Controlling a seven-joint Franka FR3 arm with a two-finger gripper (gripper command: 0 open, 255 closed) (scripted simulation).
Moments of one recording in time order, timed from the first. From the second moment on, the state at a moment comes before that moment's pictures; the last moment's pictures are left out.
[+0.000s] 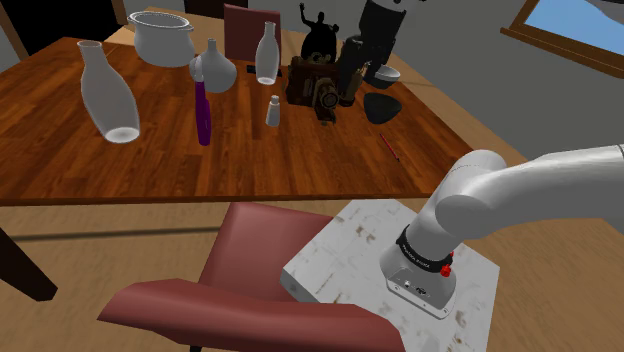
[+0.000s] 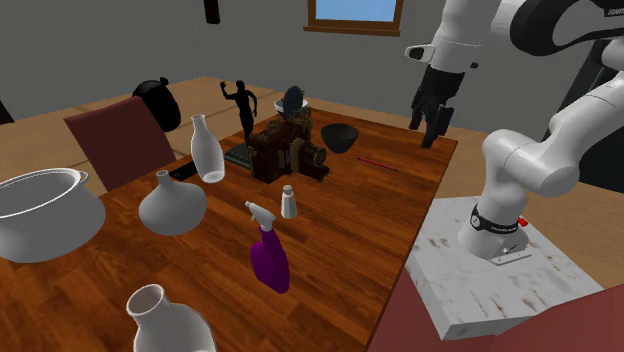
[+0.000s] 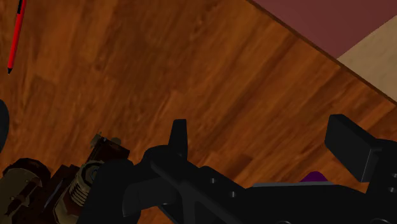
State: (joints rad) arm 0.00 -0.82 0.04 -2.43 -0.03 1.71 0.15
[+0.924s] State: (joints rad) arm -0.03 -0.38 0.00 -2.28 -0.08 1.97 0.09
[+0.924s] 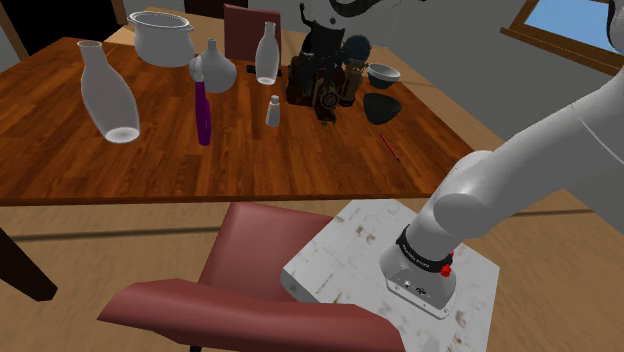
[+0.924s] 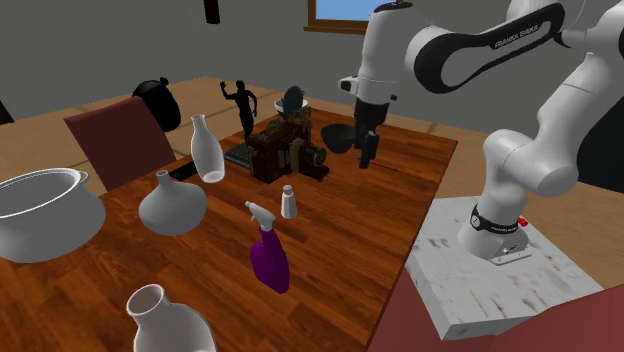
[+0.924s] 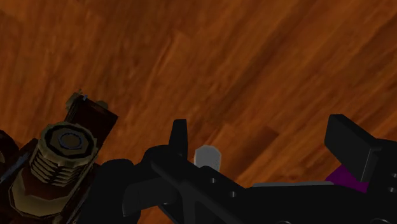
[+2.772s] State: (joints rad) arm -0.07 0.41 -0.04 -1.72 -0.10 2.15 0.02
